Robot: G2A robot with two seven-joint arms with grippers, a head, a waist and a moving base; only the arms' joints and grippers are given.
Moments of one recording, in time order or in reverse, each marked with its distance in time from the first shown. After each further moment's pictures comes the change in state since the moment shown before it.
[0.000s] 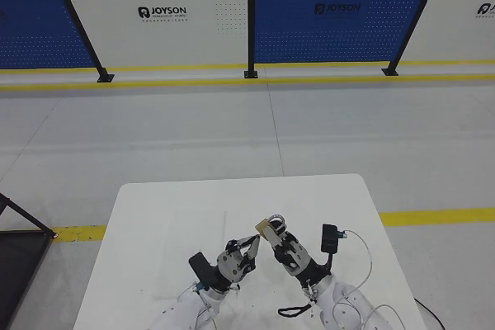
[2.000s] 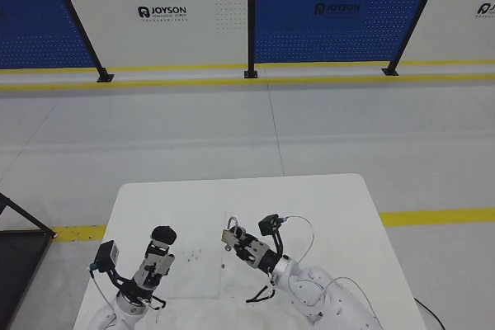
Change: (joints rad) left arm 0.425 0.212 -0.564 -0.309 -0.862 -0.799 -0.618; right arm 0.295 -0.076 -0.282 0.261 0.059 0.332 0.310
